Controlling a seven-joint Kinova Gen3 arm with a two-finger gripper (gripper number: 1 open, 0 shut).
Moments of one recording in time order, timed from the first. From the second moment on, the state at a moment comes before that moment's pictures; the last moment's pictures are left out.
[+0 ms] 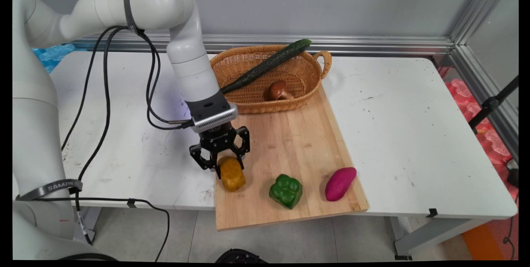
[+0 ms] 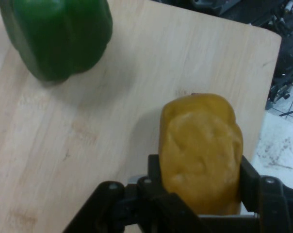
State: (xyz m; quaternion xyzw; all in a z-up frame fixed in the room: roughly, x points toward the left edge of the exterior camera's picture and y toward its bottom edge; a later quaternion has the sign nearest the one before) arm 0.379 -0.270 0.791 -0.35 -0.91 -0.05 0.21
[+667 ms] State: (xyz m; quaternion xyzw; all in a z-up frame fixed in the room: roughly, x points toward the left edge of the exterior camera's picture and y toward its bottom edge) arm 0.384 -0.283 0.845 -0.28 -0.94 -0.03 0.20
